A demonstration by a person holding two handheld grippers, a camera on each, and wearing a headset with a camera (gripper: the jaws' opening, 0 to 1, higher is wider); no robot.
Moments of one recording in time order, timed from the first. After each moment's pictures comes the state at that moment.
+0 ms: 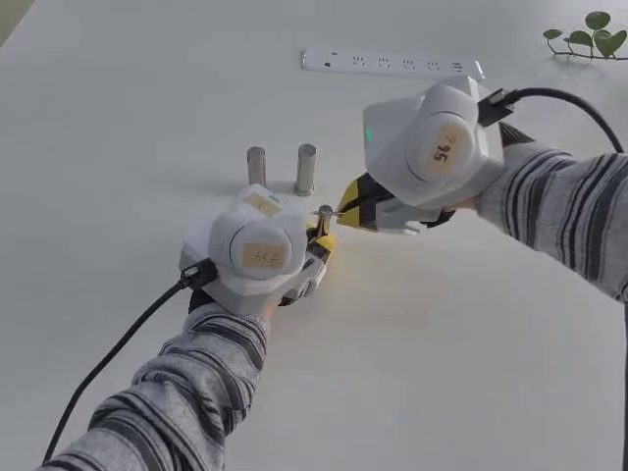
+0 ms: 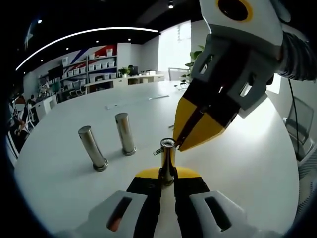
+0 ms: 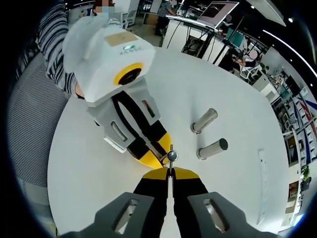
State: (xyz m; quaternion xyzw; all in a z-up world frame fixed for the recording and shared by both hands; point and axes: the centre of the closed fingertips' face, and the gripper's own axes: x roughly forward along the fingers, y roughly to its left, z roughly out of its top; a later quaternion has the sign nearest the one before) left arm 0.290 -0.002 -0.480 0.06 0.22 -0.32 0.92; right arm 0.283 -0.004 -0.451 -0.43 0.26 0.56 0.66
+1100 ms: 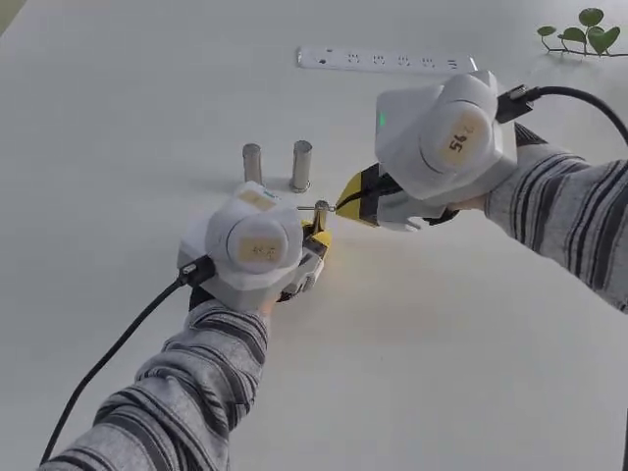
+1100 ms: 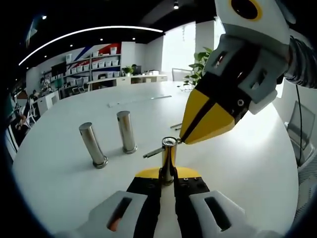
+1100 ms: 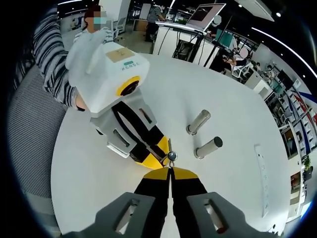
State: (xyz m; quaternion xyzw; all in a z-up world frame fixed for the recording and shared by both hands) left arm 0.291 -0.003 -0.482 0.04 0.22 -0.31 0.92; right arm 0.282 -0.005 -0.442 -0.41 0.26 0.55 0.68
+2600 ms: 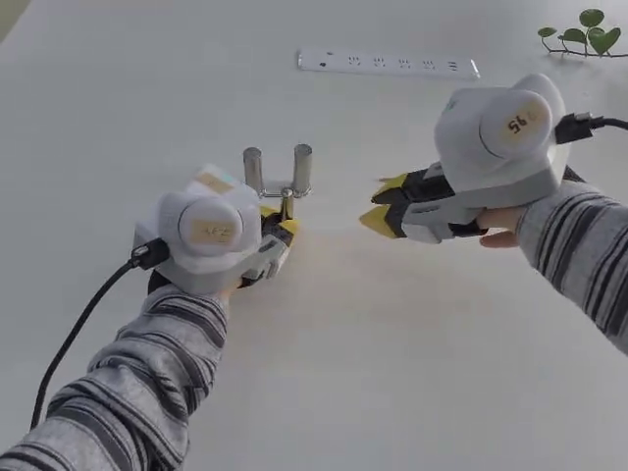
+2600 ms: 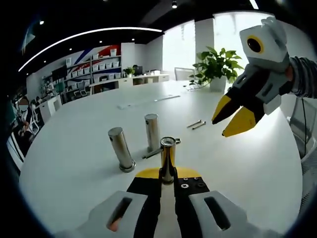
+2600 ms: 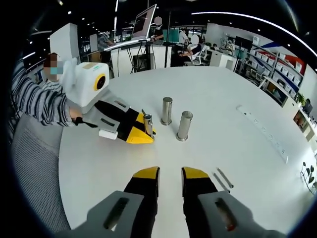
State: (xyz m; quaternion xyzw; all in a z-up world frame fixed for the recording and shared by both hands) left arm 0.307 0.039 -0.473 0.07 0.22 -0.31 0.92; right arm 0.290 -0.038 -0.438 -0.22 0.31 0.45 0.81
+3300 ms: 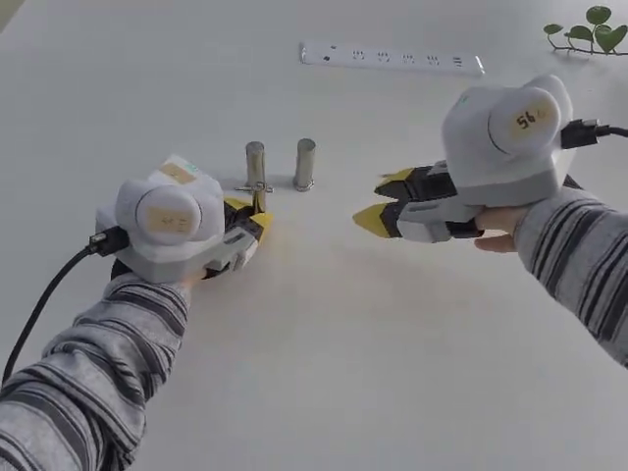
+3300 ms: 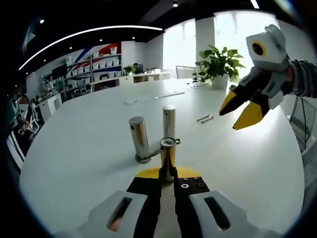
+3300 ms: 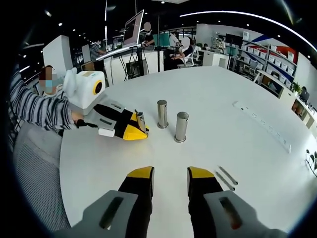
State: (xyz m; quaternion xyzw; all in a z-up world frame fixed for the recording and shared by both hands) left arm 0.307 0.065 -0.479 0.07 0.23 -0.31 0.92; right arm 0.294 -0.035 -0.441 -0.18 0.32 0.44 0.82
